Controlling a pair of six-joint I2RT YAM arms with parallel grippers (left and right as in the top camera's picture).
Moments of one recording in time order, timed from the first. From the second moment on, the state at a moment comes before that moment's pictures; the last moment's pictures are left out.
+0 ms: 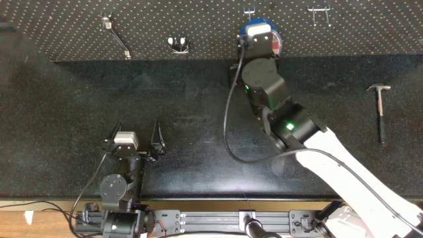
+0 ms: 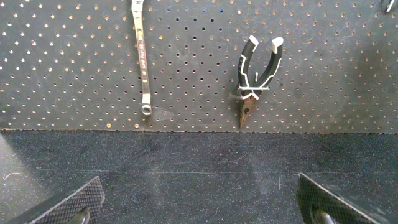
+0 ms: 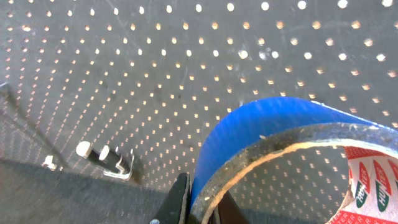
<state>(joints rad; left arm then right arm) -0.05 0.01 0.01 -0.07 -0.03 -0.06 0.65 1.38 1.13 -0.05 0.37 0.24</state>
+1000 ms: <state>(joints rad) -0.05 0.01 0.01 -0.07 -0.03 -0.06 0.63 1.73 1.13 0.44 0.50 0.04</state>
